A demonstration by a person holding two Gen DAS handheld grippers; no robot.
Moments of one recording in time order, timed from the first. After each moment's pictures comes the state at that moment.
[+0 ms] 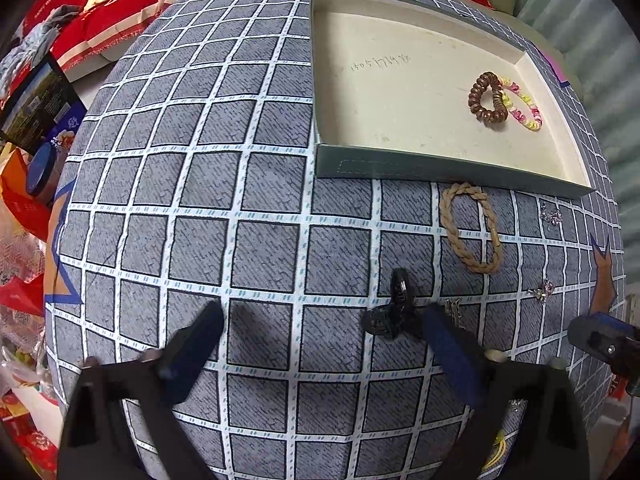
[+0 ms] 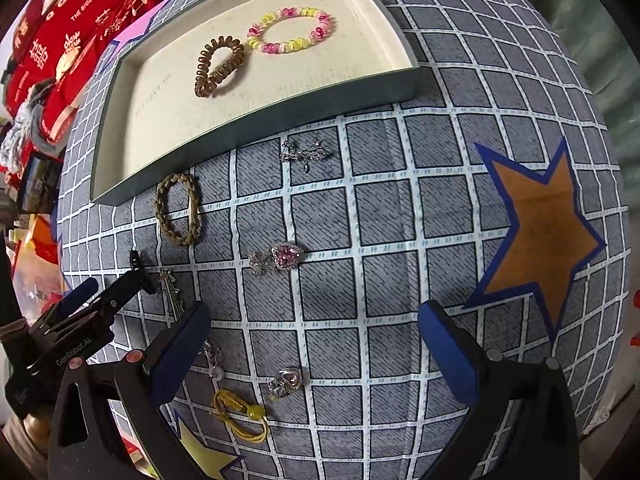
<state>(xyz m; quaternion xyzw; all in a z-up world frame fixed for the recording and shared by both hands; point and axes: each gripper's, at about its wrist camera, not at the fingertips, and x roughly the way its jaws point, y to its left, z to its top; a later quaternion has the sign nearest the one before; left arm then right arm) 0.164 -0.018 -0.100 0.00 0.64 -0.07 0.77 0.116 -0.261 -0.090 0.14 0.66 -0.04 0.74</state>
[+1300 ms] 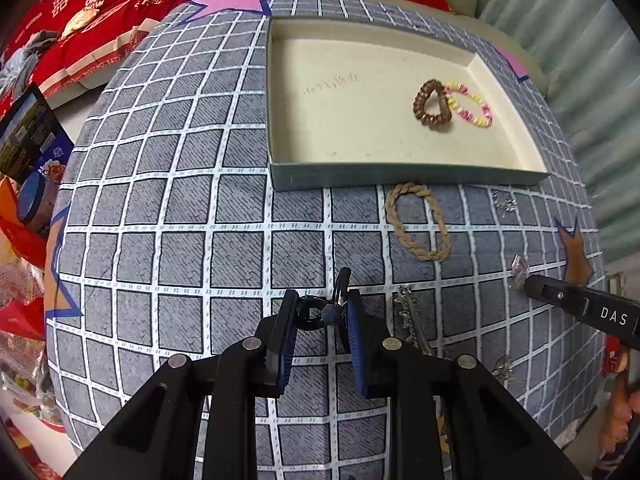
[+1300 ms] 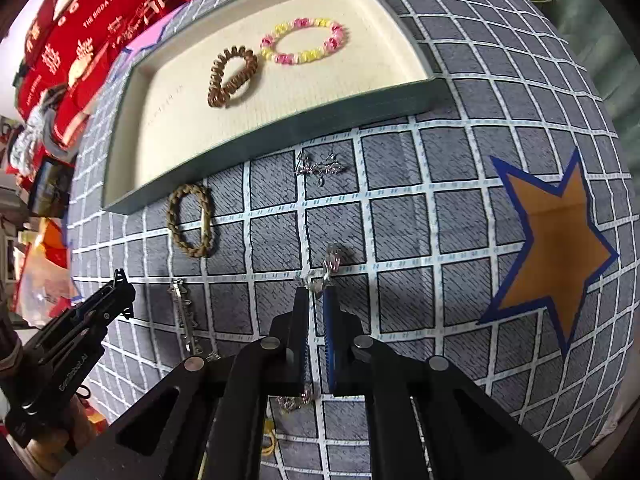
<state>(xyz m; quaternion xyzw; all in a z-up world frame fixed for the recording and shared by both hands) 0.137 -0.053 -0.084 0.00 0.60 -0.13 0.79 0.124 -0.265 -0.090 0.16 0.64 -0.03 0.75</state>
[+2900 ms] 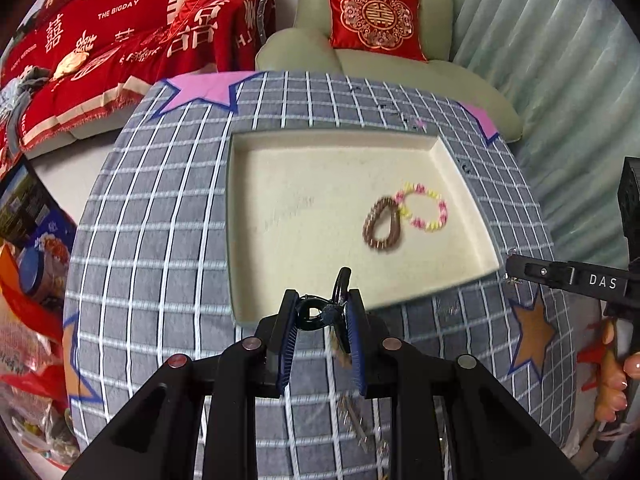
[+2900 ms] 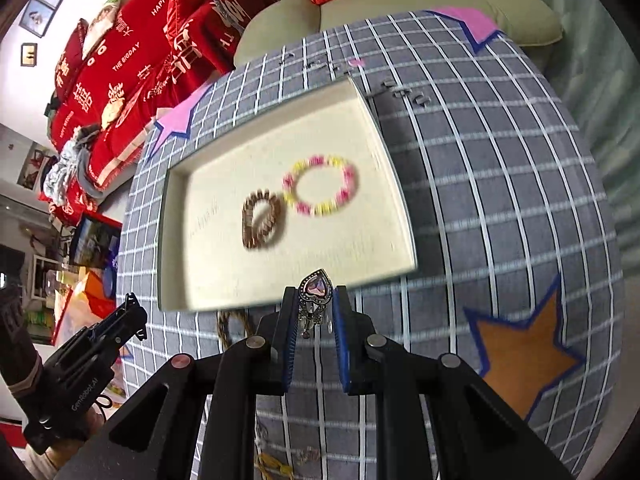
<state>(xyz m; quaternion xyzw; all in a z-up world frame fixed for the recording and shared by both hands) 0.201 -0.077 -0.010 -0.01 0.53 -0.16 0.83 0.187 -0.309 -0.020 0.19 0.57 0.01 0.80</state>
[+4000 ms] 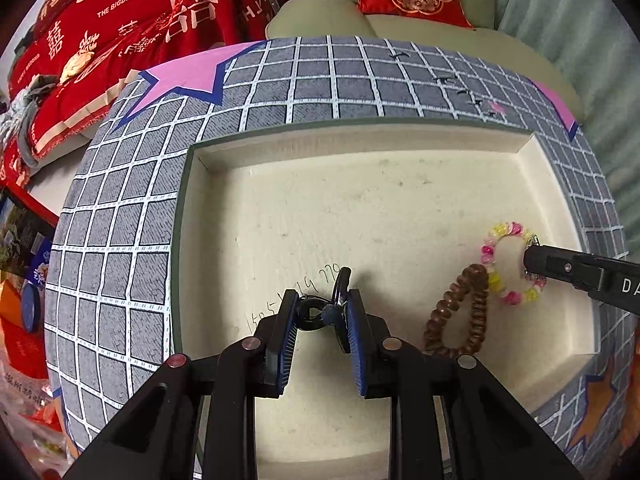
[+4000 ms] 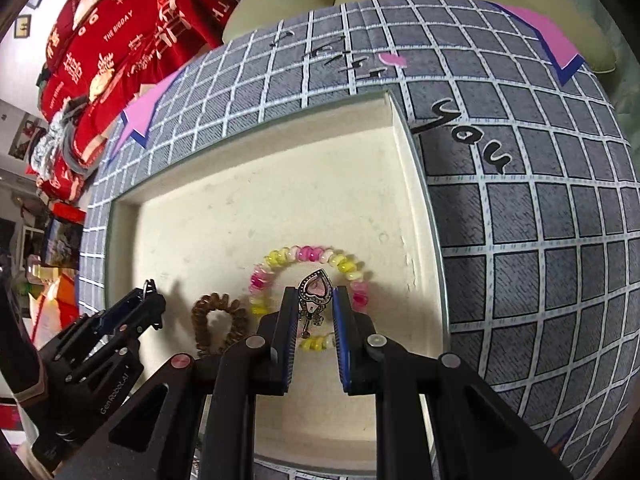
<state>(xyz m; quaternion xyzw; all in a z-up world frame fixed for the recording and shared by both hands) 0.306 -0.123 -0.091 0.05 0.57 -0.09 0.82 0.298 -0.311 -0.086 0.15 0.61 0.03 0.78</state>
